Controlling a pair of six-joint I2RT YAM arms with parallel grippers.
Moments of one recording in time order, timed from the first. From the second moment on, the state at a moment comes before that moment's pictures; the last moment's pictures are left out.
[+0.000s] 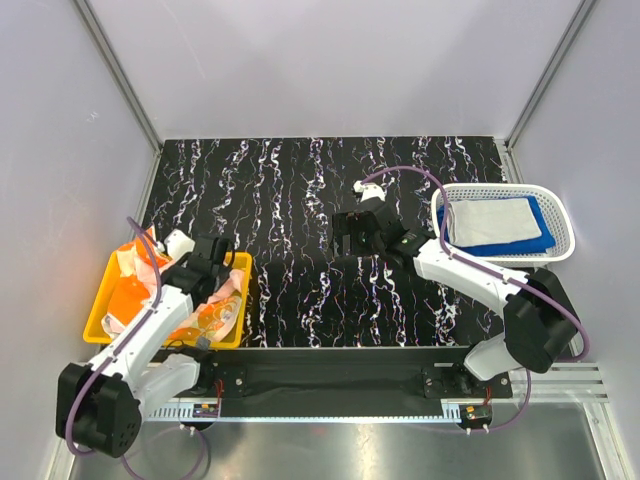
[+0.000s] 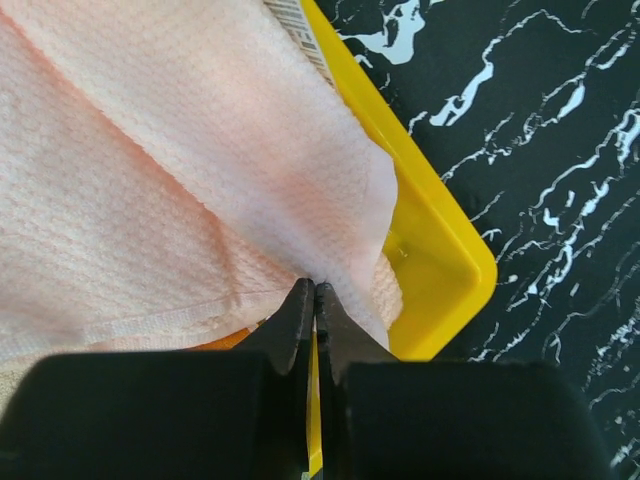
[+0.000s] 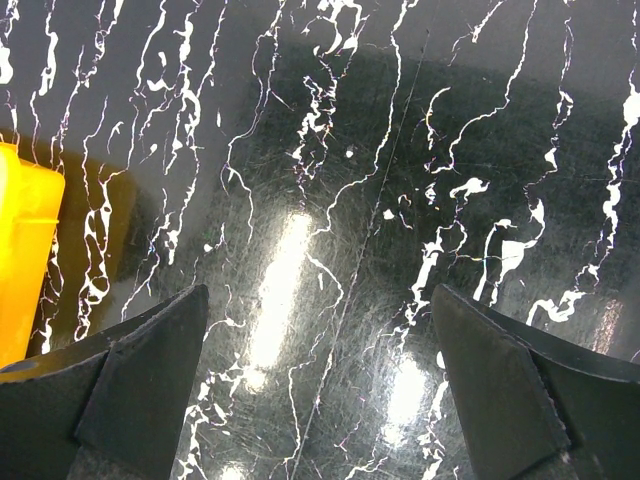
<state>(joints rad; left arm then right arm) -0.30 0.98 0.61 -0.64 -0.47 -1.09 0.74 1.48 1.02 -0.24 0.17 0.48</state>
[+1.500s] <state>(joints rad) -1.07 1.66 1.54 -0.59 -0.11 -0.68 0.42 1.18 1.15 -0.47 0.32 0.51</state>
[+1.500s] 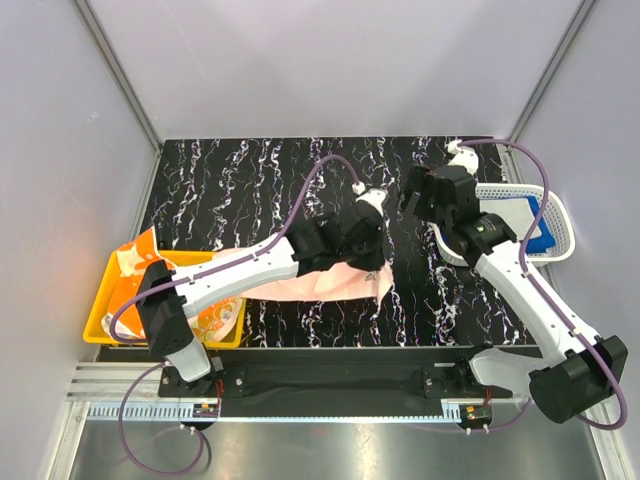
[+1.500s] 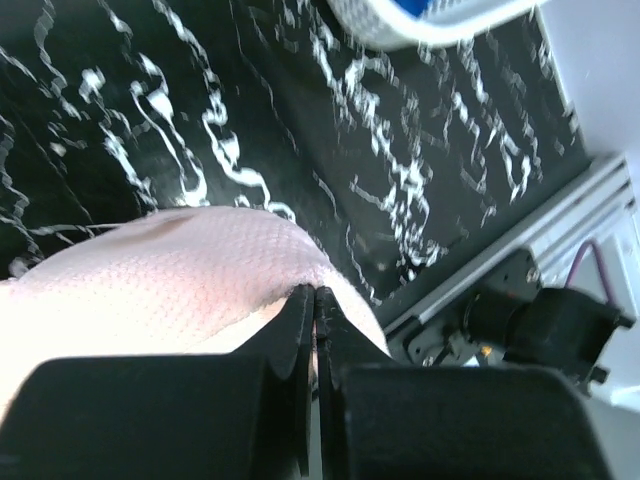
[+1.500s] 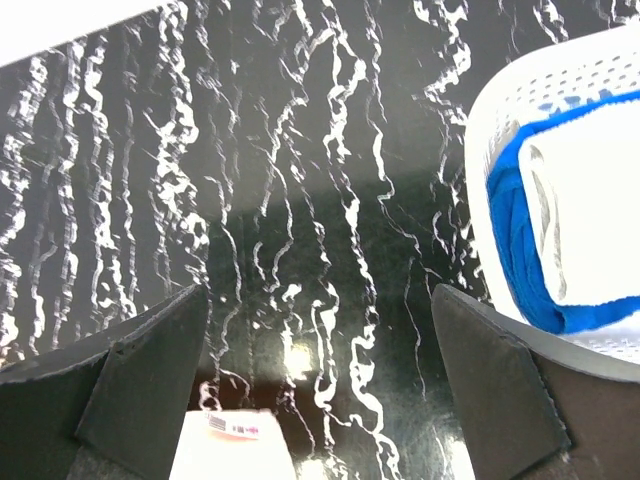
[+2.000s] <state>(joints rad) -1.26 1.73 1.39 -0.40 0.23 -0.65 0.42 1.29 1.06 -0.45 0.24 0.55</state>
